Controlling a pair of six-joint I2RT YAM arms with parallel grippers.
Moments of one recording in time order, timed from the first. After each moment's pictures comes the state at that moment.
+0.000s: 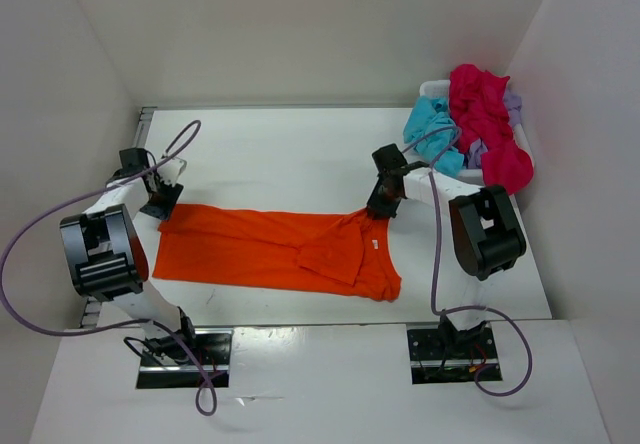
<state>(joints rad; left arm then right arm) 0.33 1.65 1.04 -0.44 0.03 0.64 0.36 1.80 1.13 -0.52 0.01 0.82</state>
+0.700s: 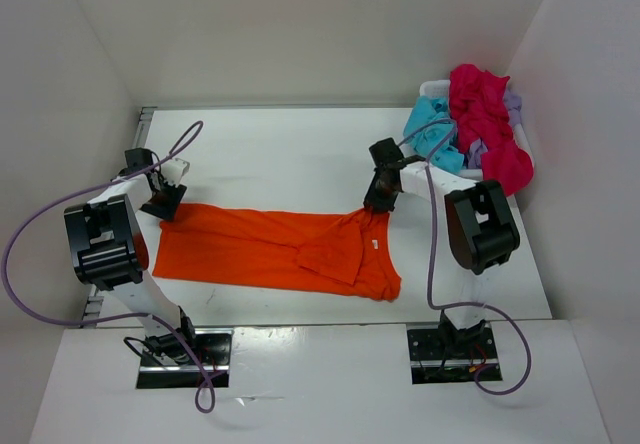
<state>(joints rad) 0.33 1.75 1.07 -0.43 0.03 0.62 0.36 1.84 1.21 -0.53 0.02 0.77</state>
